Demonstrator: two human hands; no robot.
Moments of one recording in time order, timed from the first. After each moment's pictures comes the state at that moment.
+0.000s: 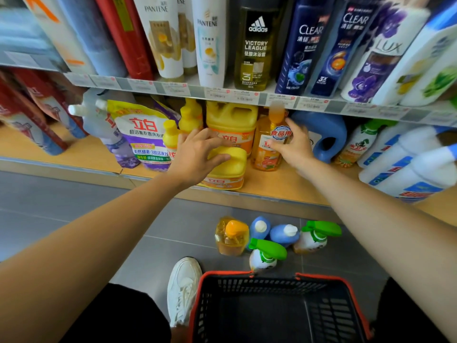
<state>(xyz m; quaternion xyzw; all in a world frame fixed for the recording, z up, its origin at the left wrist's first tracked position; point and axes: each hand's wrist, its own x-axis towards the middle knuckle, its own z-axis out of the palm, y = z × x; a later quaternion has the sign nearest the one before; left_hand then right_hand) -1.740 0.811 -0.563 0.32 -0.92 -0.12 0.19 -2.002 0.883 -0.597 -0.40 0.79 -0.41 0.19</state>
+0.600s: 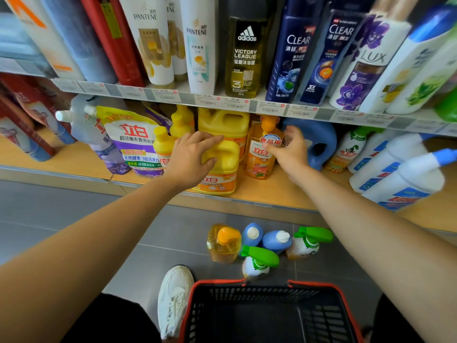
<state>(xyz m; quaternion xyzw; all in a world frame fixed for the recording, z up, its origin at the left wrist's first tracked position) -1.753 0.804 -0.571 0.35 -0.90 -0.13 0.21 -2.005 0.884 -0.600 -0.33 0.78 -0.50 0.19</state>
